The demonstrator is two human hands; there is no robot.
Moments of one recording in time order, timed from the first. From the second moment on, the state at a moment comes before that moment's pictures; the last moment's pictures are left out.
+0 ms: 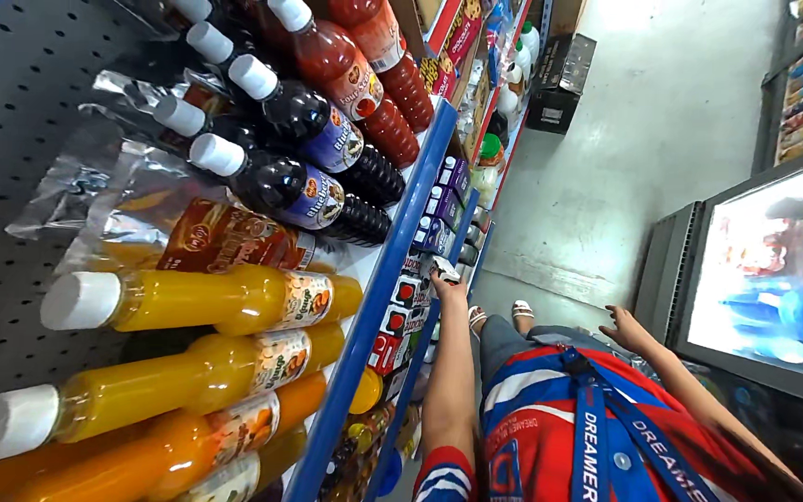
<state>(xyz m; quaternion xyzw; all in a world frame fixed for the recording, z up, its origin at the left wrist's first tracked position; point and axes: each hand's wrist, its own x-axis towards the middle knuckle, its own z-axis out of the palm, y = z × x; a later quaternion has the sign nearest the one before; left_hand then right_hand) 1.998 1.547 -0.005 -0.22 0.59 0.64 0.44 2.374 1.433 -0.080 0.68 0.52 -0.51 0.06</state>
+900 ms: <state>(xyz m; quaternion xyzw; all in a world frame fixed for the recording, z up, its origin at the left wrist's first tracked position) 1.954 1.290 -0.127 -0.06 0.81 0.33 0.47 2.266 1.515 -0.070 0.53 0.67 -0.49 0.17</state>
